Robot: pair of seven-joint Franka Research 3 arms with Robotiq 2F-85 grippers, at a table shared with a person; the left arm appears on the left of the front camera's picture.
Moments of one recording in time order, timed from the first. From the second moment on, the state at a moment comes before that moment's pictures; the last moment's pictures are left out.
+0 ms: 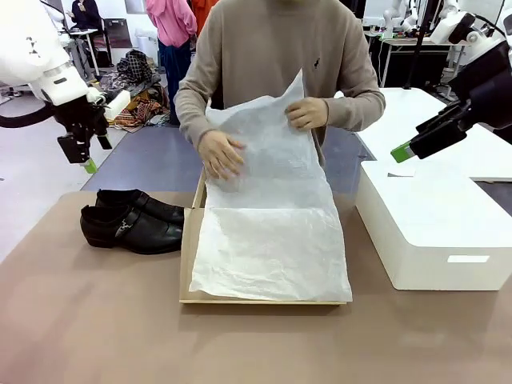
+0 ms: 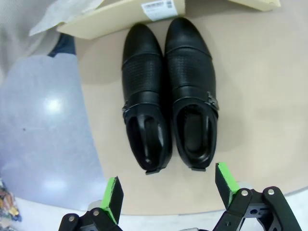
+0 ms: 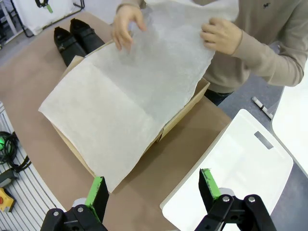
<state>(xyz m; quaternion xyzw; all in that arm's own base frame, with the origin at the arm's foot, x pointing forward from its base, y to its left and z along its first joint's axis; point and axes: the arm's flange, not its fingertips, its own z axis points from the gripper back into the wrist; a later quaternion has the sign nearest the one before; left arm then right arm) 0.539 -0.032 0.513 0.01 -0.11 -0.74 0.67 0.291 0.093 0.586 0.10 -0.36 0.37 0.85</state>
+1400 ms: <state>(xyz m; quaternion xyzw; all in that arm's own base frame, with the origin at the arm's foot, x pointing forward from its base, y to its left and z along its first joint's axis) 0.589 -0.052 0.469 0.01 -0.08 -0.74 0.66 0.291 0.093 0.586 0.10 -0.36 0.37 0.85</state>
